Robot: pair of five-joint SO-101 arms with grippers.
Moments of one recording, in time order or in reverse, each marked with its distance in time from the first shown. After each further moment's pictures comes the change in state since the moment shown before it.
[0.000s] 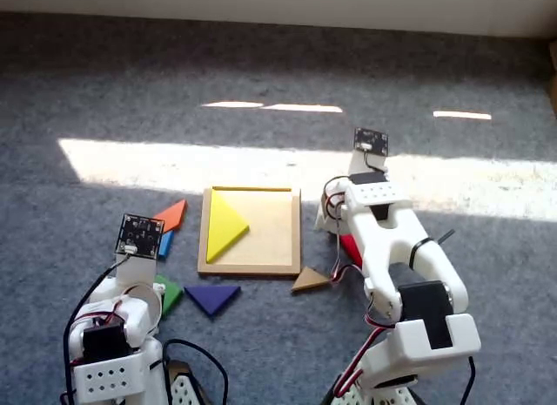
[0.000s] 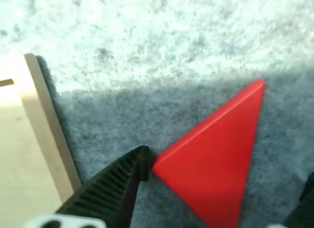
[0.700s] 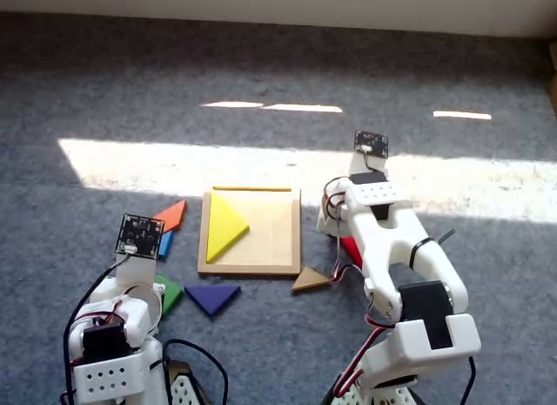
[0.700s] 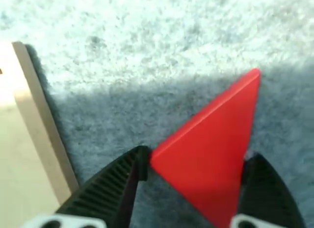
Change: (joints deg) left arm 0.0 0.0 0.0 0.0 0.0; right arm 0.0 0.0 -0.1 2.0 1.1
